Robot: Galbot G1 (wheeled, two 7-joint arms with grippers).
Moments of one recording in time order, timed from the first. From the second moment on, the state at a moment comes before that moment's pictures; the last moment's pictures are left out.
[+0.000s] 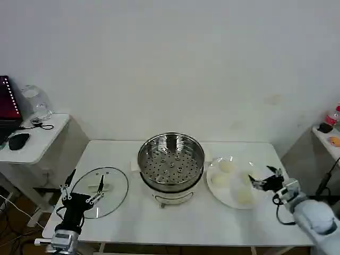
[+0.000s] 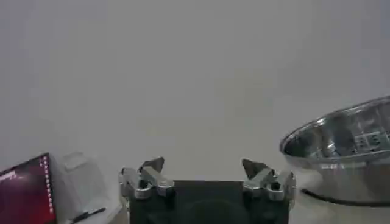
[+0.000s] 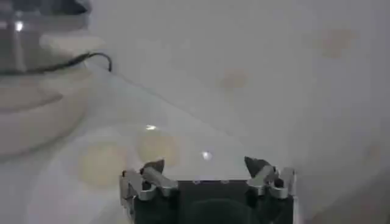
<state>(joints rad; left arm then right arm) 1.63 -1.34 -0.72 -2.14 0.12 -0.09 0.03 -1.08 0.44 0.30 1.65 0.31 -0.15 -0.28</state>
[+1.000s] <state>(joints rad) 1.65 -1.37 -0.72 -2.15 0.14 -0.13 0.02 0.22 0.71 -1.01 1.10 0.12 0.10 -0.96</state>
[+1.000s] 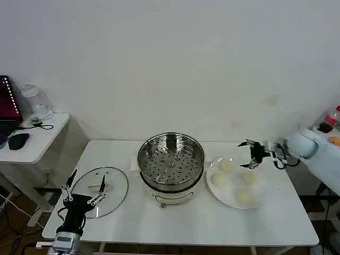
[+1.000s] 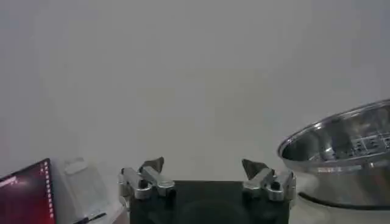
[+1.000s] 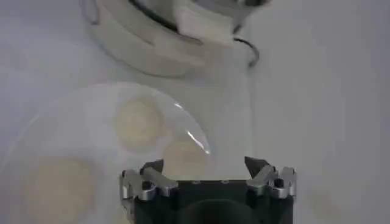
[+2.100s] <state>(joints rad) 1.64 -1.35 -0.75 -2.15 0.13 -0.13 0.02 0.26 1.01 -1.17 0.75 0.04 0.13 -1.07</state>
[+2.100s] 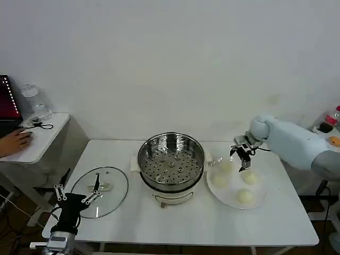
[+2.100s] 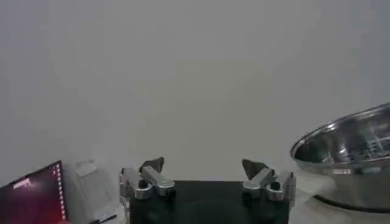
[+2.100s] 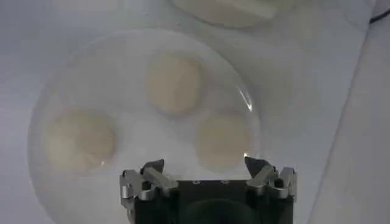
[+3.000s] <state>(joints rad) 1.65 -1.35 -0.77 -2.15 0.13 -0.14 0.02 0.18 1.15 -1.08 0.53 -0.05 0.17 -1.03</state>
